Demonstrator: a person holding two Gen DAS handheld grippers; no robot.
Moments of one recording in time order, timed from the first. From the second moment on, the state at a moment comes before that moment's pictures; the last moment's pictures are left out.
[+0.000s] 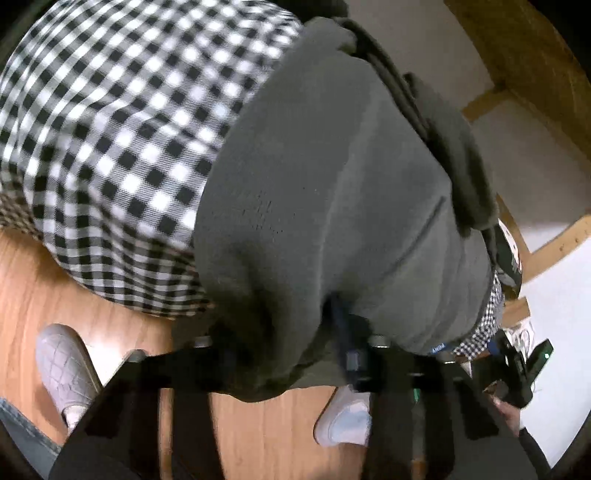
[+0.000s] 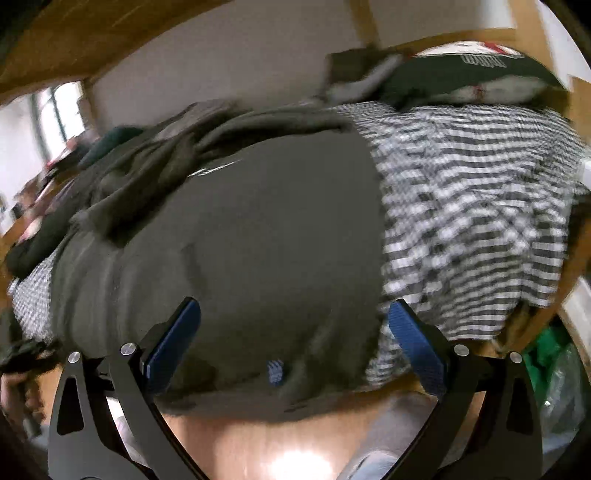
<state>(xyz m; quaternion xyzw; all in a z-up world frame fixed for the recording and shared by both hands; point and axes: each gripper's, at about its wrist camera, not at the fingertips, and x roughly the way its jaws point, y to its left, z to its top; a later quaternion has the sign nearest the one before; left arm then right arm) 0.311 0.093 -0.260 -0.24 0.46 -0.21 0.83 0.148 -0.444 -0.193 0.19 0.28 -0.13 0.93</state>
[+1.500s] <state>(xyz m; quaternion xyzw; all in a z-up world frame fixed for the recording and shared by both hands) 0.298 0.101 -0.204 -0.22 0.48 -0.22 0.82 0.183 -0.440 -0.300 0.41 0.36 0.21 0.81</state>
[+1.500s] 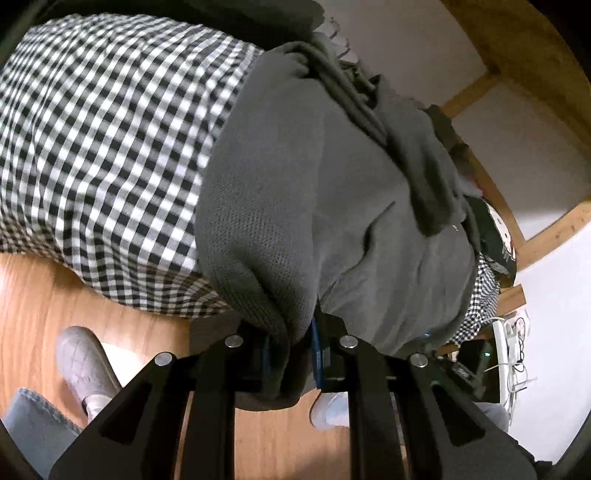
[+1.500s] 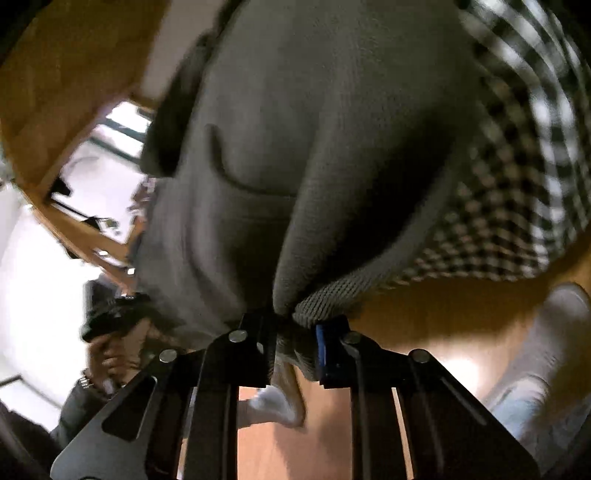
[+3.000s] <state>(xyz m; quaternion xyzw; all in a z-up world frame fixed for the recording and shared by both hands) 0.295 0.108 -0.152 -0.33 0.43 -0.23 0.81 0.107 -0.525 -0.154 0.57 0.26 0.21 0.75</state>
